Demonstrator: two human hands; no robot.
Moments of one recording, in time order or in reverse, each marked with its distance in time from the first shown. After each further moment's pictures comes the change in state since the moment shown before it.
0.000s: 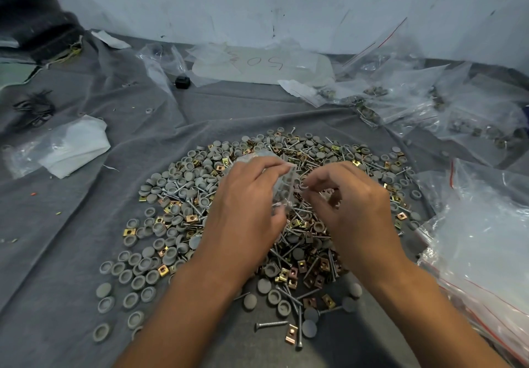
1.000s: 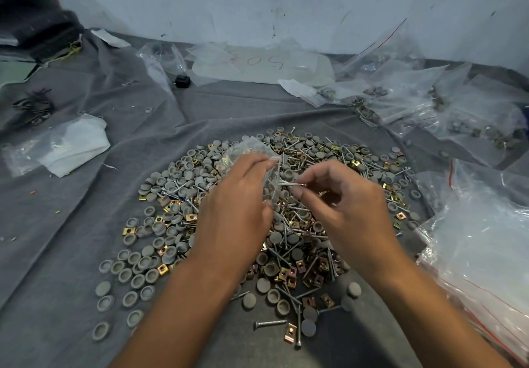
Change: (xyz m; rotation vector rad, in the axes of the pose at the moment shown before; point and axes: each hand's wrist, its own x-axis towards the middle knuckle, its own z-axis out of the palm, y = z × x) left_hand -0.002 -0.001 -0.006 0.008 0.003 -0.099; right_hand 0.003 -0.011 -0.004 0.306 -0.079 0.111
